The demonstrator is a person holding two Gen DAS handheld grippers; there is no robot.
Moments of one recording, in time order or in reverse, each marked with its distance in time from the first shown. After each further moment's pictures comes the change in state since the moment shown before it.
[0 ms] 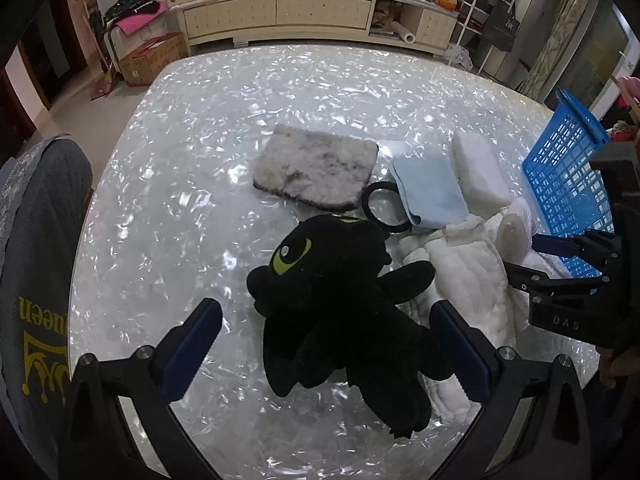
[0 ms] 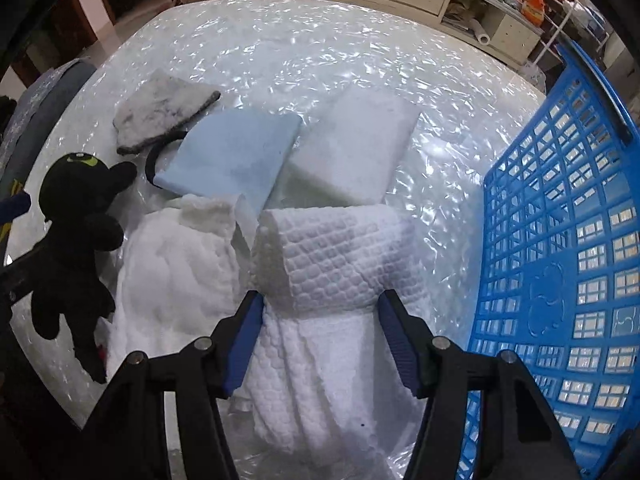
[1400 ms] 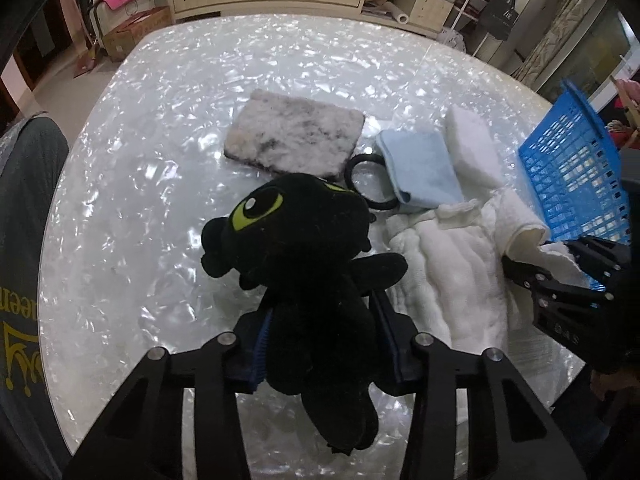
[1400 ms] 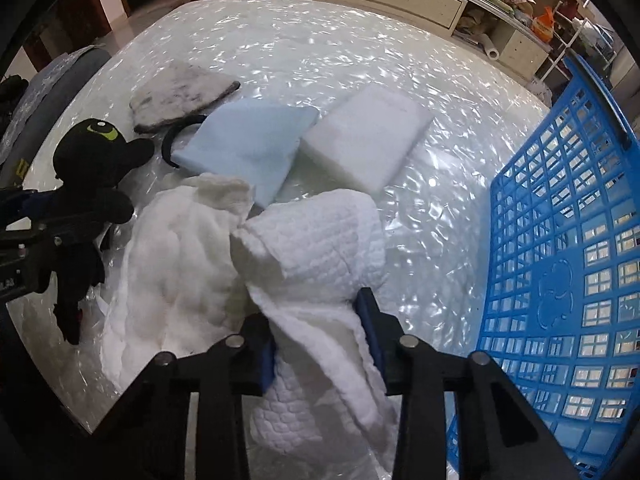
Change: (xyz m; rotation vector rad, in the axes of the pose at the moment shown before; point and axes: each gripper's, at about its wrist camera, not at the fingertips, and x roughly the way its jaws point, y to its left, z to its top) left arm 0.019 -0.005 0.000 -0.019 0.077 -0.078; right arm -0.013 0.015 -0.017 -0.055 -0.018 -0.003
